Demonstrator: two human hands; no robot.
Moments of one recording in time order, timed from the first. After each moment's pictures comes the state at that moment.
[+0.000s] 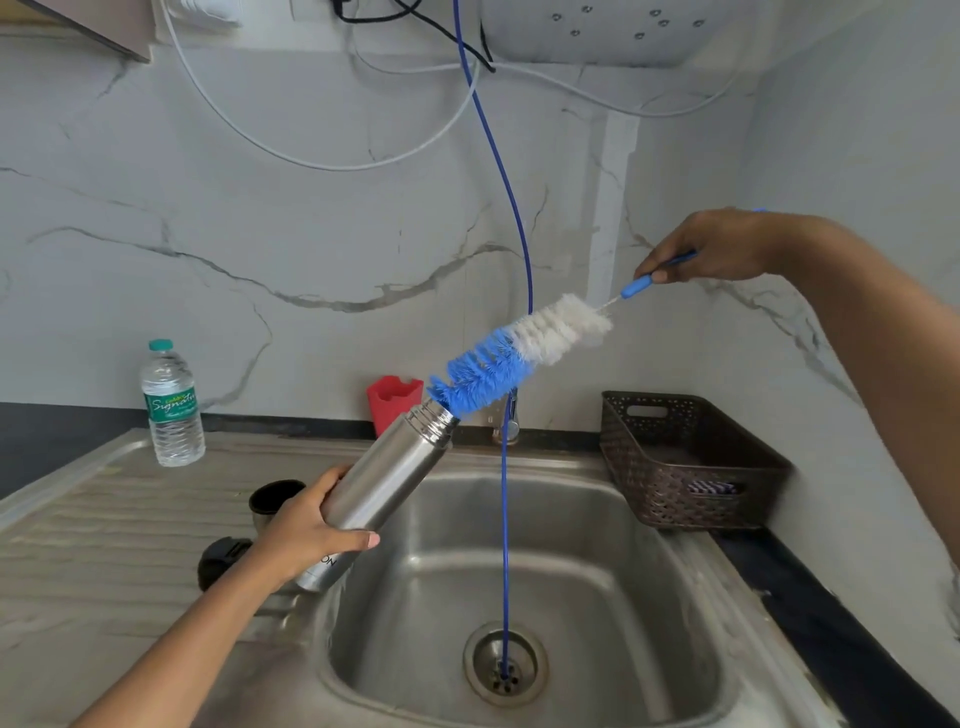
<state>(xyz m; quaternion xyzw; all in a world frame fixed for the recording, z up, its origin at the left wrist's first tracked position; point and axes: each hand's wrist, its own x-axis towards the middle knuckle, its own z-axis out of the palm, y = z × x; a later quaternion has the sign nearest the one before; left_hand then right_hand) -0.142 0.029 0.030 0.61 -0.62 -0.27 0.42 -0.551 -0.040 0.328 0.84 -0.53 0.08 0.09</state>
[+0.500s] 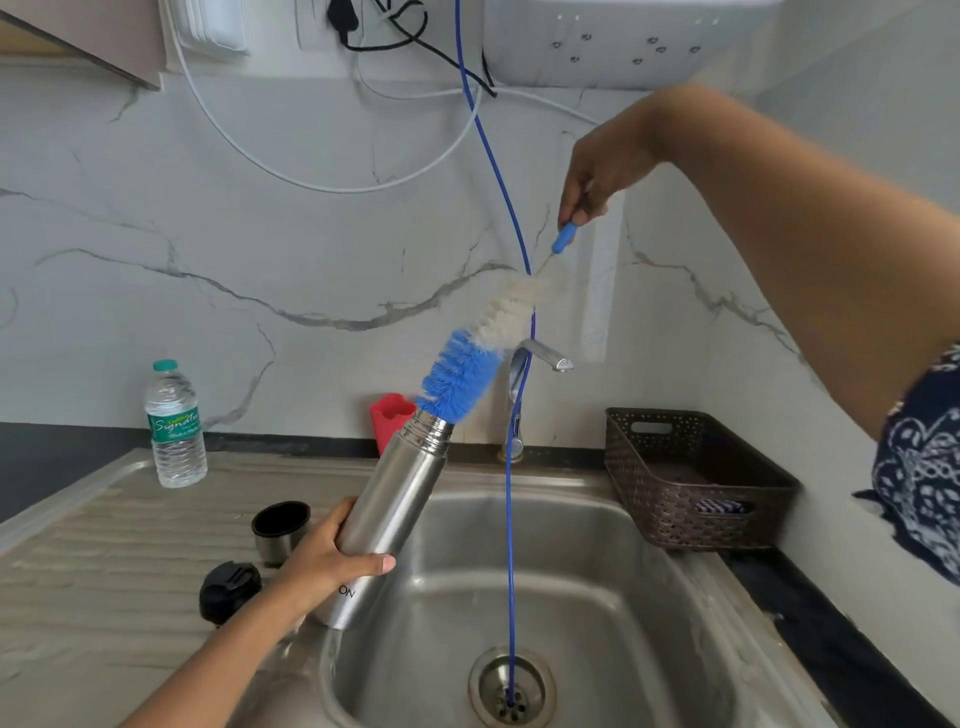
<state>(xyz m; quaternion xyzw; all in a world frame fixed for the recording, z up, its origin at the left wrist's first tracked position) -0.150 0.024 0.016 0.56 -0.59 -0.35 0.46 -0.442 -0.046 0.418 0.85 -0.50 -0.07 0.17</state>
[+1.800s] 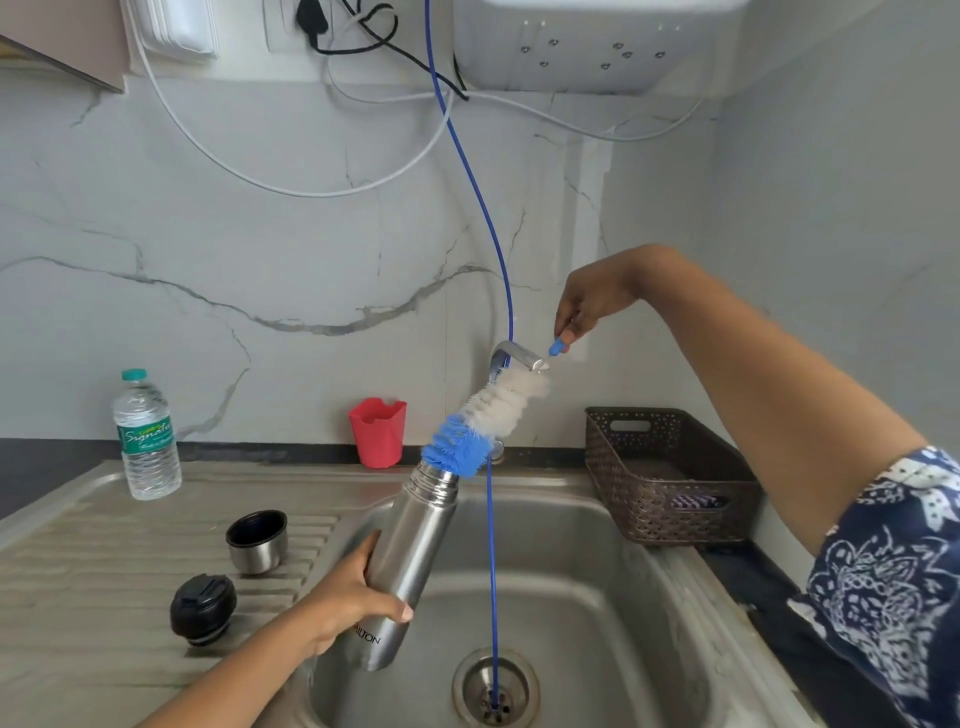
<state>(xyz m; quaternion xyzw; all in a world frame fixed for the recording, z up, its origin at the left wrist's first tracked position) -0.187 0.009 -0.014 0.57 -0.58 -0.44 0.37 -0.480 -0.077 0.318 0.85 -0.52 -0.09 0.02</state>
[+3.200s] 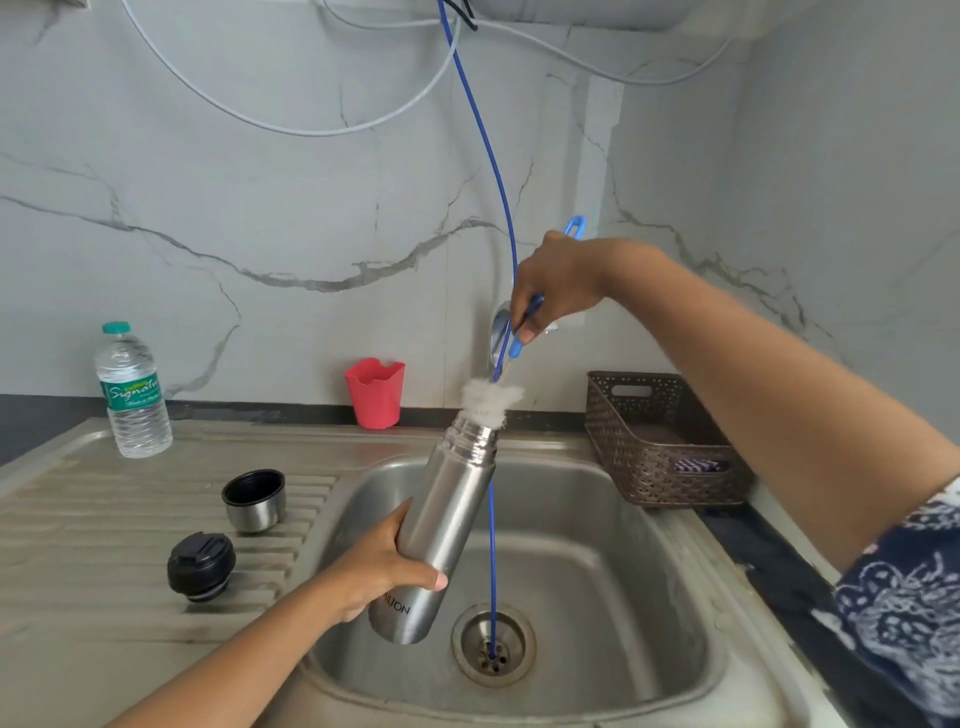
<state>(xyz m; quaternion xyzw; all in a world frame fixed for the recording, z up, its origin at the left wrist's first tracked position) -0.218 0.019 -0.006 0.49 -0.62 -0.49 0.37 -0.434 -0.058 0.285 0.89 -0.38 -0.10 0.21</state>
